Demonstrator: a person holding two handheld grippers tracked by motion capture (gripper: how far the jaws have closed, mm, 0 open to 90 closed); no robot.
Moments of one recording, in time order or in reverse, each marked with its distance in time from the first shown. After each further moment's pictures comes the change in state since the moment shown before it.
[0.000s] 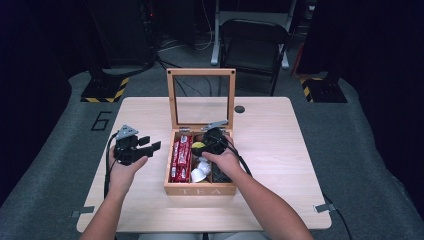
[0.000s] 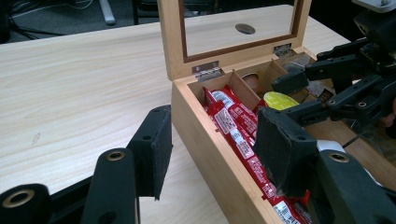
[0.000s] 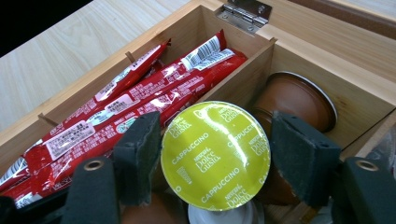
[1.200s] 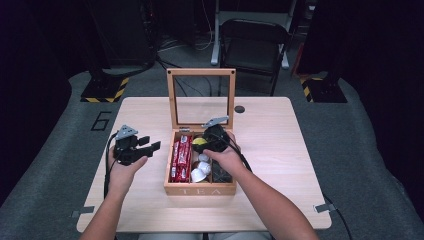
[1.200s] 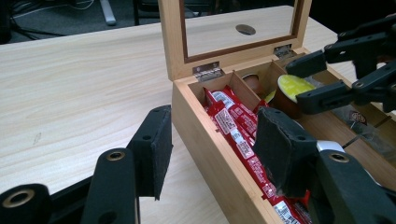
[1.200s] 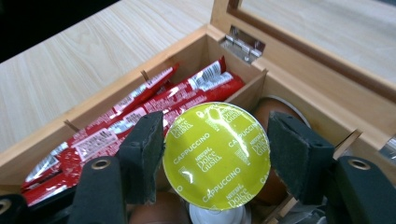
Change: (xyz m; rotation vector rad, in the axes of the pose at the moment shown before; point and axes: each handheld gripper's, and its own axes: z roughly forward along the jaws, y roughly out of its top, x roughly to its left) left arm 0.000 0.000 -0.001 -0.003 0.004 -0.002; right arm 0.009 0.014 -0.023 -0.027 -0.024 -0.061
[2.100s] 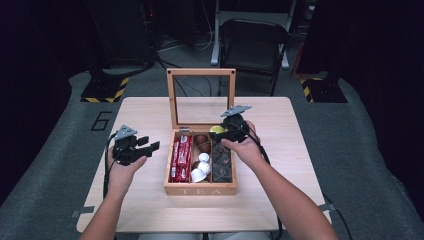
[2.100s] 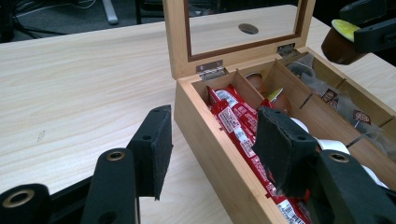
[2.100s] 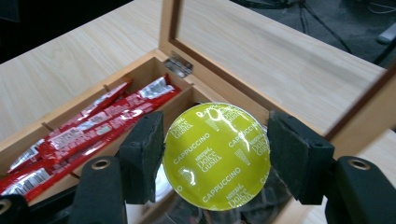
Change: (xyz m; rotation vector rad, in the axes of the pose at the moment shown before) left arm 0.002 -0.001 -0.001 0.002 0.006 -0.005; right arm -0.031 0.010 -0.061 -0.041 -0.105 0.014
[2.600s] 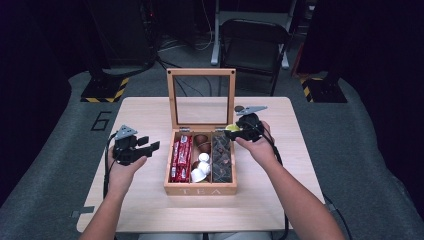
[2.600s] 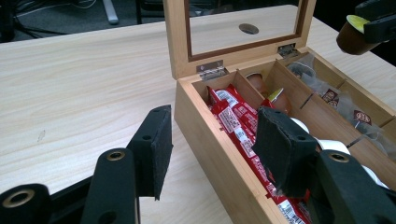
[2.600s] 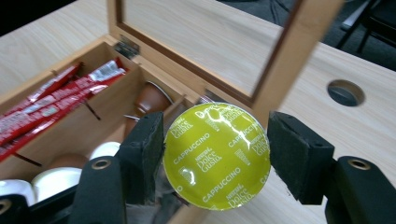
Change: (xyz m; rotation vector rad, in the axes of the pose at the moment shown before) left arm 0.000 0.000 0.000 0.000 0.002 -0.001; right arm -0.034 -0.020 -0.019 0.007 -0.090 0.043
